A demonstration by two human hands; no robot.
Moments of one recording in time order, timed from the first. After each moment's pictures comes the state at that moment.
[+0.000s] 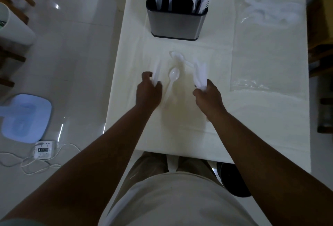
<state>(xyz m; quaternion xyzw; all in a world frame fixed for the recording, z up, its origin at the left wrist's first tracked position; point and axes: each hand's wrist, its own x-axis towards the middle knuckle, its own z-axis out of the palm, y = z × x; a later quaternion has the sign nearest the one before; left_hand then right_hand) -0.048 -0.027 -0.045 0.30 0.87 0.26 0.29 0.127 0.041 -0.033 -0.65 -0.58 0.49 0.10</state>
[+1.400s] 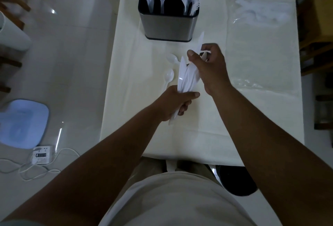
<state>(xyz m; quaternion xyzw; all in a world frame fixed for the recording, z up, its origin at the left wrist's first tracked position) 0.009 -0.007 -0.008 0.23 0.60 0.34 0.69 0.109 0.095 0.023 -0.58 -0.58 0.52 0.25</state>
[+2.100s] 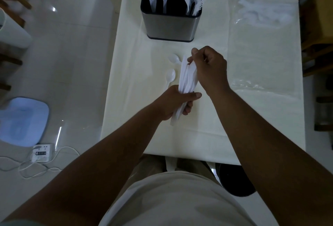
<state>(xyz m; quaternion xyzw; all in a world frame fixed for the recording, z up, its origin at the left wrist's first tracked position) 0.006 -0.005 -0.009 0.24 0.58 0.35 0.69 0.102 0.086 0.027 -0.57 -0.67 0.40 0.25</state>
